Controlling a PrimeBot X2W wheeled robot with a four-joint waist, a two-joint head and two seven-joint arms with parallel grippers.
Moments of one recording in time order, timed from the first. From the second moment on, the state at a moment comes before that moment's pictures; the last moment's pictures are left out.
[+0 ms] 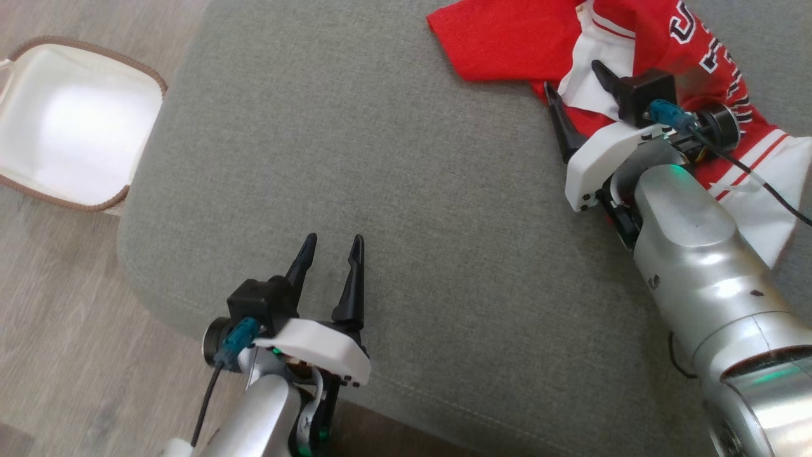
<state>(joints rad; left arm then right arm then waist) -0.20 0.04 -0.48 0.29 -0.38 0.13 -0.26 -0.96 -0.07 0.30 1.20 0.02 0.12 -0.25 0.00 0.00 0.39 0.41</state>
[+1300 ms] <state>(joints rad) -0.10 0.04 -0.40 0.35 -0.34 0.10 -0.26 -0.86 -0.21 0.27 0.73 0.07 0.12 -0.25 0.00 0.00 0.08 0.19</state>
